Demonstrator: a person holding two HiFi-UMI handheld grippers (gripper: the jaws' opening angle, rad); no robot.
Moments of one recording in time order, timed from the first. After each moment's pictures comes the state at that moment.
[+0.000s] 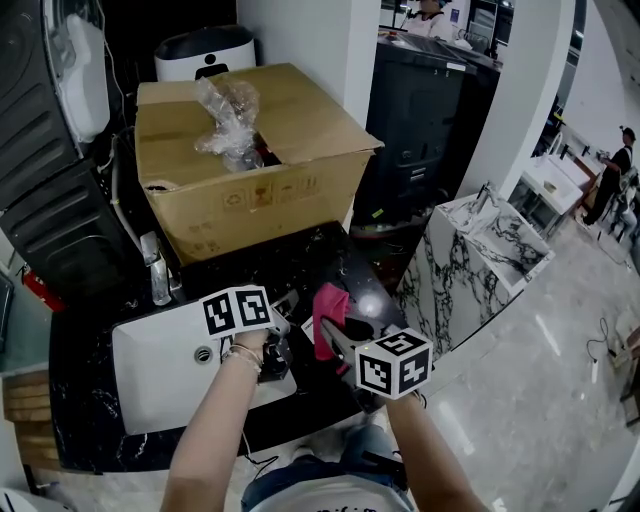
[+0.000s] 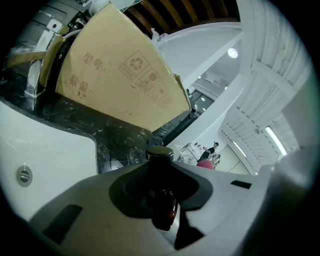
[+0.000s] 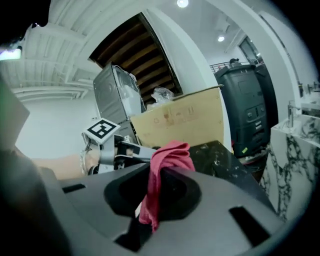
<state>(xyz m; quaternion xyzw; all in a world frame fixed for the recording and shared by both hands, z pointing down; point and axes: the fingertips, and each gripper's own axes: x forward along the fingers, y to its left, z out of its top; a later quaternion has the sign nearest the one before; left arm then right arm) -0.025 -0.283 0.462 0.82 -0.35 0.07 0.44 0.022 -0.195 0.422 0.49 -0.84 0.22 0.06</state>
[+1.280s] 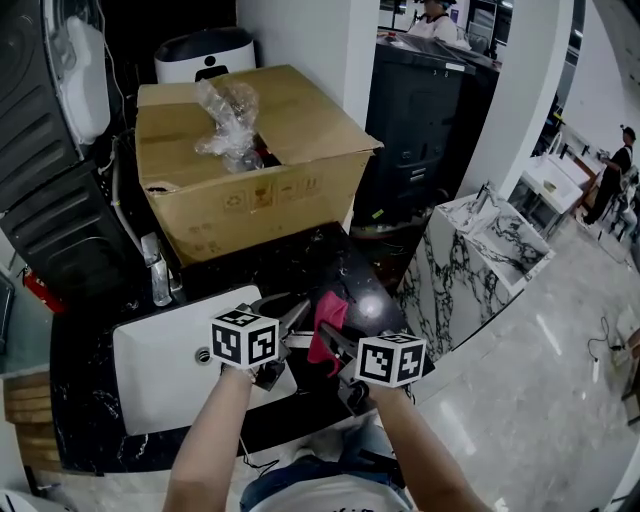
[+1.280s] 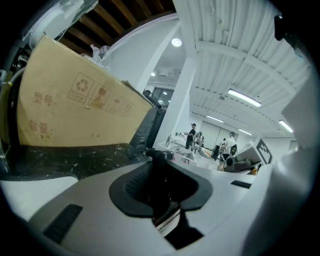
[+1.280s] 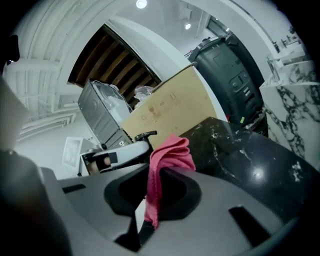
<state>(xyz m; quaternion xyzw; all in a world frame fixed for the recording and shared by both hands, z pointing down) -0.003 -0.255 0.443 0.94 -0.25 0.09 0.21 0.027 -0.203 0.464 0.48 -0.80 0.34 -0.03</state>
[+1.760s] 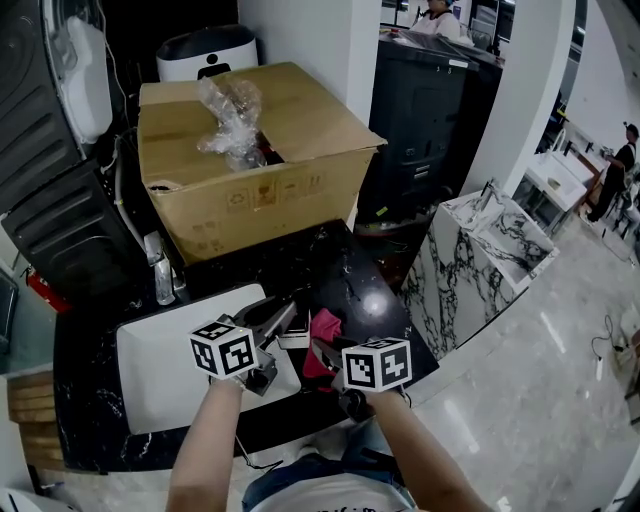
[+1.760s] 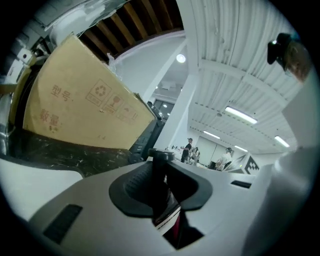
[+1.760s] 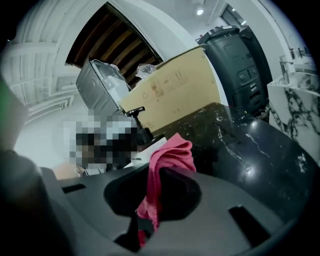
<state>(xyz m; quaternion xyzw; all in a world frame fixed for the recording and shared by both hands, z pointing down) -0.038 -0.254 0.437 0.94 -0.24 0.00 0.24 0.000 -0.189 0.501 0.46 -0.81 0.36 0.07</state>
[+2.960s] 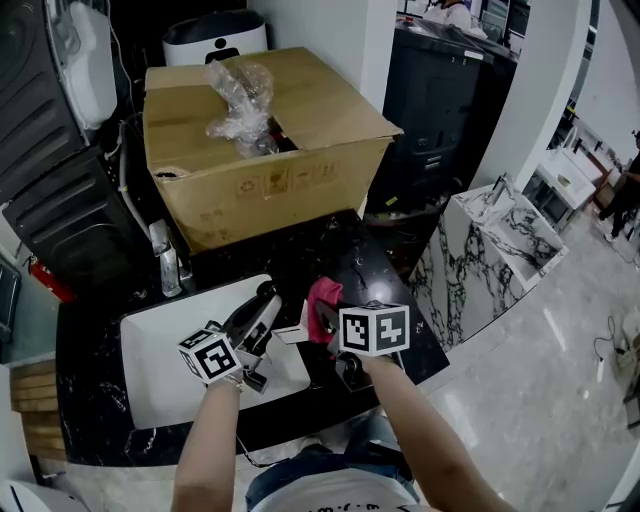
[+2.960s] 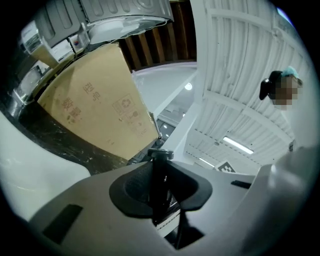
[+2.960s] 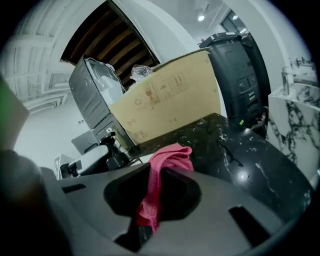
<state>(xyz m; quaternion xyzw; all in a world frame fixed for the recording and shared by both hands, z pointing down) -0.089 -0.265 0.439 0.91 -0.23 -0.15 0.30 0.000 -0.252 0.486 0.50 -0.79 0.35 0.07</state>
